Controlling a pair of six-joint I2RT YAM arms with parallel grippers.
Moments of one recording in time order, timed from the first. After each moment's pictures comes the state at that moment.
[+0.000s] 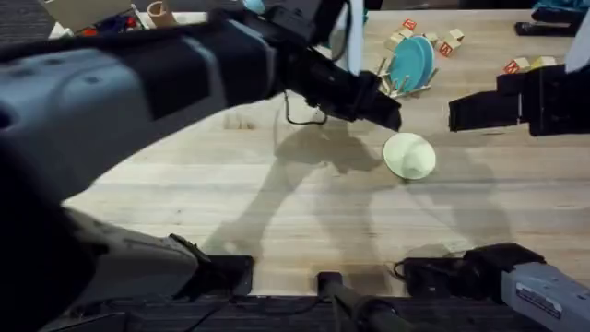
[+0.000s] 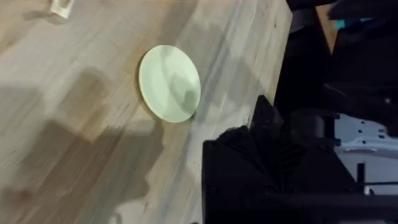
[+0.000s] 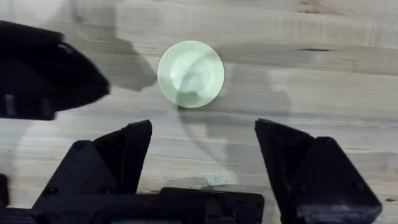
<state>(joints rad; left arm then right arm) -0.59 1.62 1.14 -0.42 0.90 -0.18 0.15 1.04 1.29 -1.39 0.05 0.10</state>
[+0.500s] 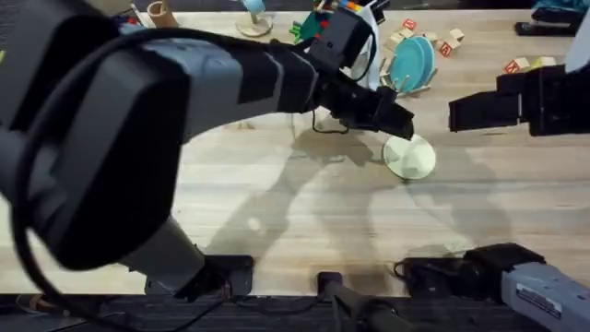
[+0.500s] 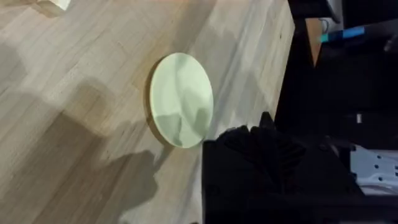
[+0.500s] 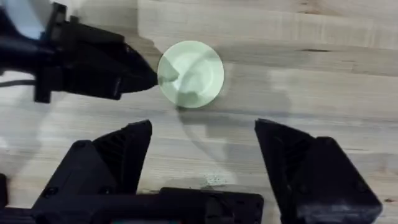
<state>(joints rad) -0.66 1.83 1.14 -0.16 0.91 -0.39 0.15 1.04 1.29 -1.38 0.05 0.09</state>
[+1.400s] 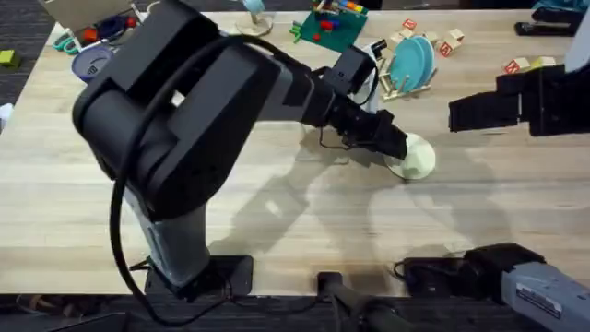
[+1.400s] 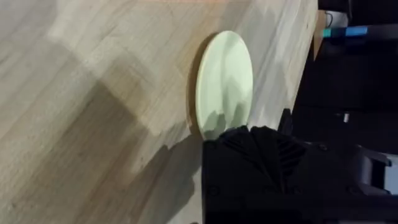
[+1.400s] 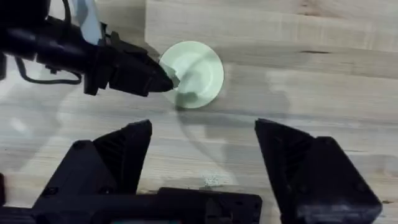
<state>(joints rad) -0.70 2.02 1.14 -0.08 0.92 -0.47 0.15 1.04 1.29 -1.38 0.05 0.08</state>
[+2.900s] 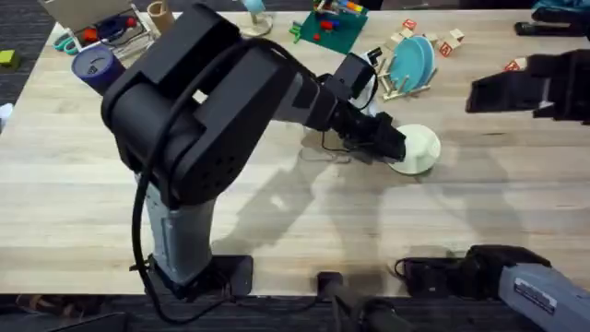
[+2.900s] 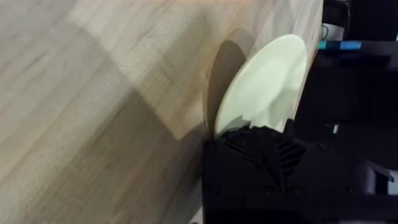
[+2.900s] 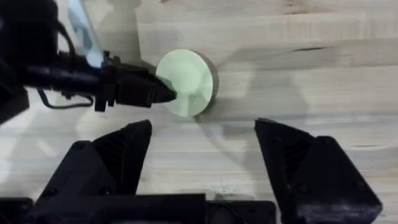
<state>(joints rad) -0.70 2.08 1.14 0.00 0.90 -0.55 -0.05 1.04 1.29 -1.34 -0.06 0.05</state>
